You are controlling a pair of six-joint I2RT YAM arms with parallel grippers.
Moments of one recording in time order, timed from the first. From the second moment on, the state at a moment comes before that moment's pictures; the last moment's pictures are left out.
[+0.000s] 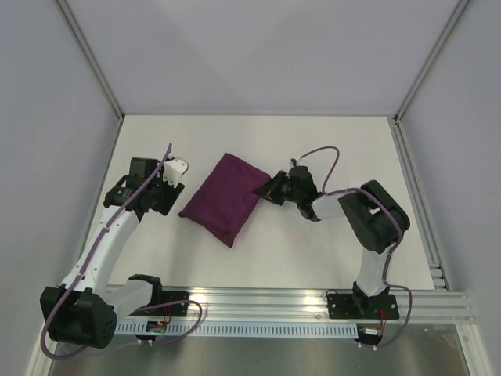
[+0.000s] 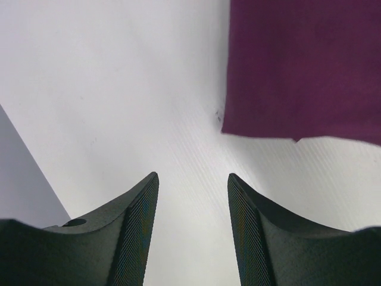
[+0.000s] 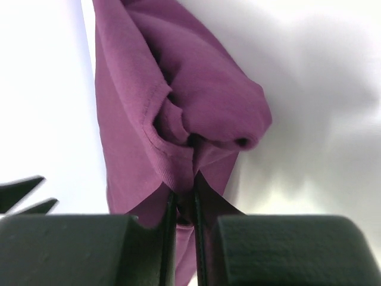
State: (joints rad) left arm -0.14 1.07 0.93 -0.75 0.02 0.44; right arm 0.57 1.92 0.87 0.57 -0.29 1.14
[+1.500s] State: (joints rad) left arm -0.13 1.07 0.91 -0.75 0.02 0.44; right arm -0.67 1.35 0.55 0.15 -0.22 0.92
